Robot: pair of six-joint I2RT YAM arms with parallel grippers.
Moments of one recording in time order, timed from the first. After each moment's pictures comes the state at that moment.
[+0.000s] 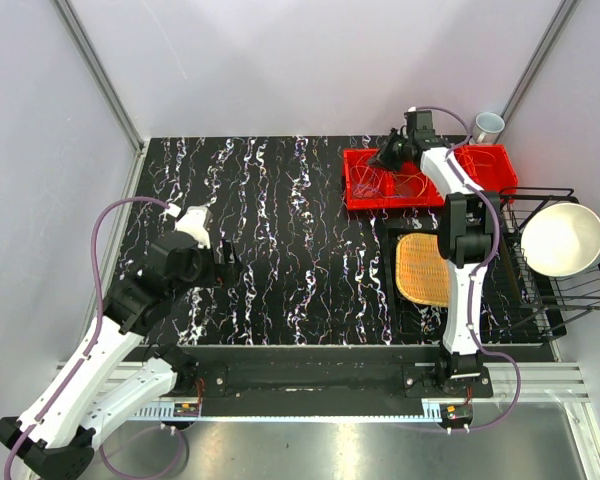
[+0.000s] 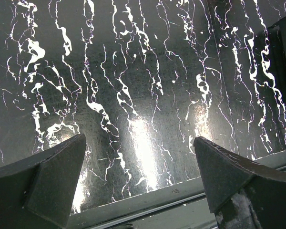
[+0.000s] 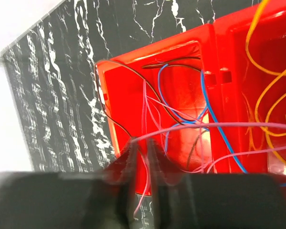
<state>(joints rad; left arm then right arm) -0.54 0.70 0.87 -0.79 -0.13 -0.37 0.10 2.31 2.00 -0.42 -0.38 0.64</state>
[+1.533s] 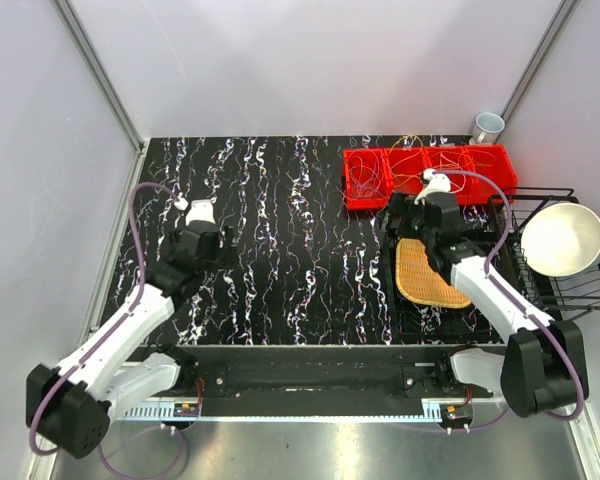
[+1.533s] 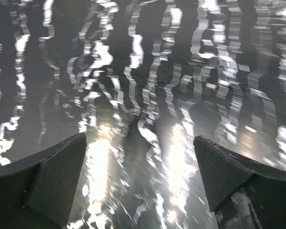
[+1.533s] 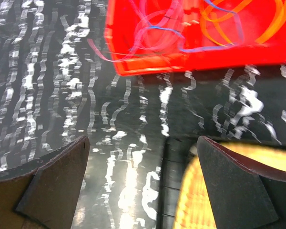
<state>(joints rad) -0.45 0.93 0.74 -0.54 -0.39 -0.37 0.25 1.21 0.77 0.01 -0.03 0.34</state>
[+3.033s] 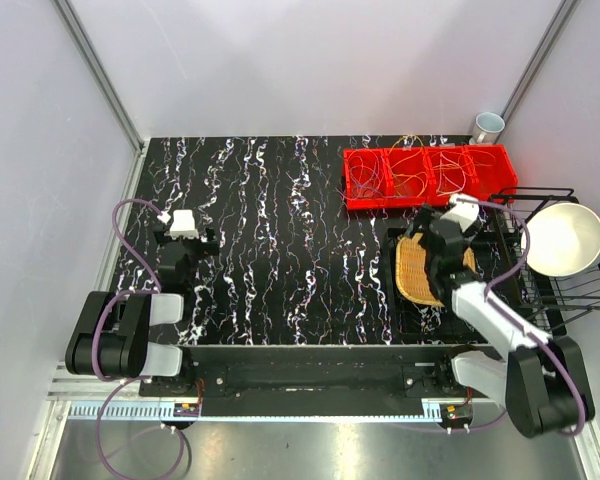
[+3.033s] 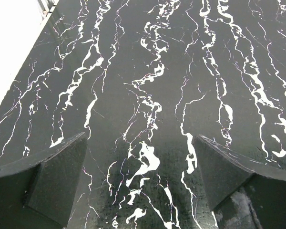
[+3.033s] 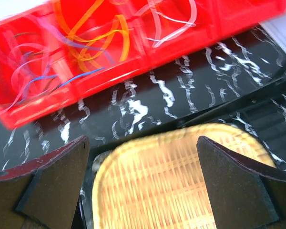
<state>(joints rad) -0.06 1.37 0.22 1.00 -0.13 0.03 0.25 1.05 0.43 0.33 0.49 0.31</state>
